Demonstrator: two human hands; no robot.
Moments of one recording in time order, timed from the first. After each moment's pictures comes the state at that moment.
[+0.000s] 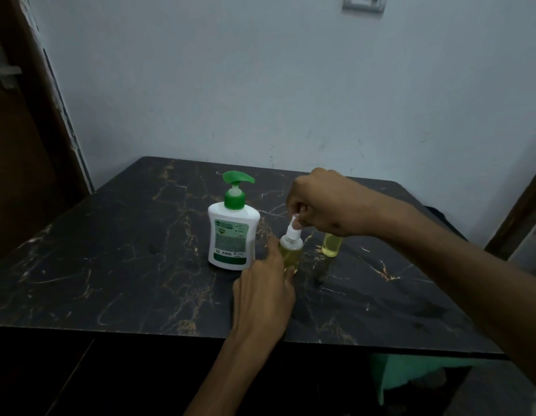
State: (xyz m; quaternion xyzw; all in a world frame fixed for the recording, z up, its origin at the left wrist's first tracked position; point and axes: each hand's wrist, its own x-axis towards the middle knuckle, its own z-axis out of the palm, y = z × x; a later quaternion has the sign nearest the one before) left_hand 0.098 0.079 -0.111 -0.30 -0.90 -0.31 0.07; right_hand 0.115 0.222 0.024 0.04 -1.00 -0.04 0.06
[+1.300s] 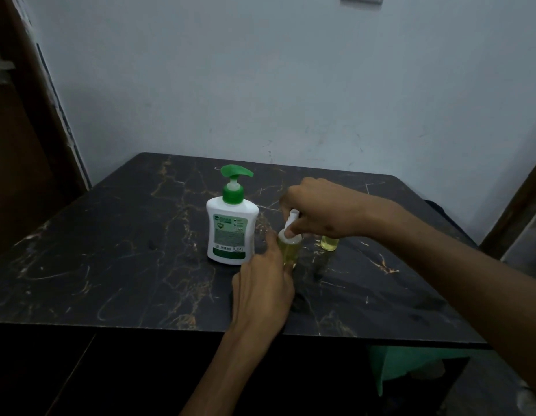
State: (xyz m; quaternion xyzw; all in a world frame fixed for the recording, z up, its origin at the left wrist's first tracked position) left_hand 0.096 0.078 -0.113 -0.29 -0.90 -0.31 0.06; right_hand 0.103 0.233 -0.003 0.07 -1.00 -0.04 0.04
